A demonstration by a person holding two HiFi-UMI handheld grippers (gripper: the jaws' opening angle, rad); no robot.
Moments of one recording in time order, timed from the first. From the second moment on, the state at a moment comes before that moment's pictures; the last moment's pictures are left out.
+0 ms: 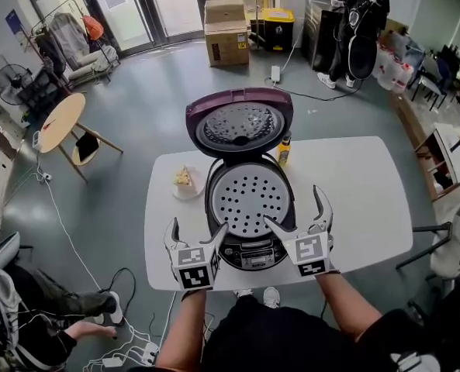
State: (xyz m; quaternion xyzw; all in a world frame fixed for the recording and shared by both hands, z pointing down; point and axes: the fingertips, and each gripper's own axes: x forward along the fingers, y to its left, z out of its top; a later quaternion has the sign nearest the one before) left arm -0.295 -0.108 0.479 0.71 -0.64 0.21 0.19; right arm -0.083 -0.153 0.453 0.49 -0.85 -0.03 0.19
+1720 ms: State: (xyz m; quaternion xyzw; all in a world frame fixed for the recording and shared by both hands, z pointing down) left arm -0.299 -0.198 0.573 0.69 -0.58 0.36 0.25; right arm -0.076 -0.244 0.577 0.45 -0.78 0.05 0.44
